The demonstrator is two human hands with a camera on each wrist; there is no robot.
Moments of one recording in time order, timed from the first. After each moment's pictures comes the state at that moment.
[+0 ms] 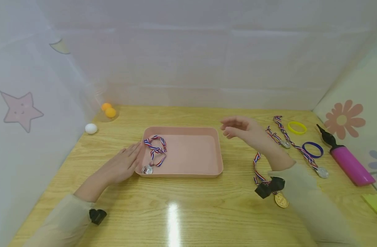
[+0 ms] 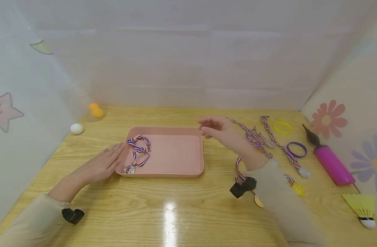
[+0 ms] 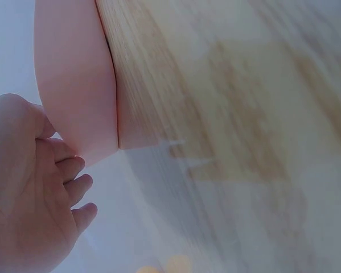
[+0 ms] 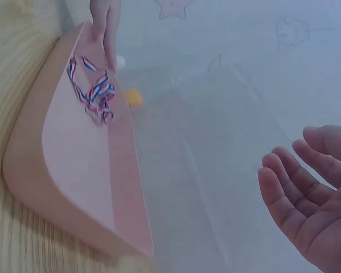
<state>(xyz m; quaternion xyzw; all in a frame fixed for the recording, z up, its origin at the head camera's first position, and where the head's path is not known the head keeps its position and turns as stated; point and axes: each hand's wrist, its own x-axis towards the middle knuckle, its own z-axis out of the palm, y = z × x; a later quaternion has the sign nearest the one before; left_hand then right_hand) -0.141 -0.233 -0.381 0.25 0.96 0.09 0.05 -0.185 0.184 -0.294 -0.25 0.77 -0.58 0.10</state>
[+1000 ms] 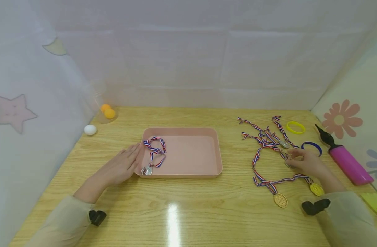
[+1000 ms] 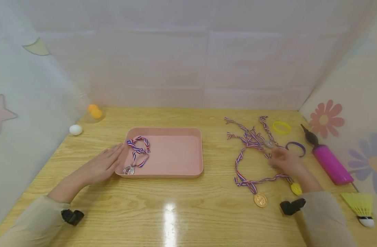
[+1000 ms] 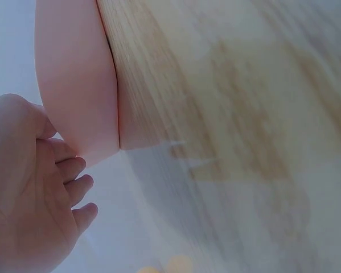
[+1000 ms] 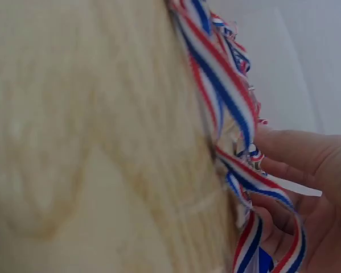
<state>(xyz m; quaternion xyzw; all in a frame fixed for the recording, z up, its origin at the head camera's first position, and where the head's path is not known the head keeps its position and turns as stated) -0.141 -0.234 -0.380 0.25 0.96 0.09 0.05 -0.166 0.384 -0.399 -0.05 0.94 -0.31 0.09</state>
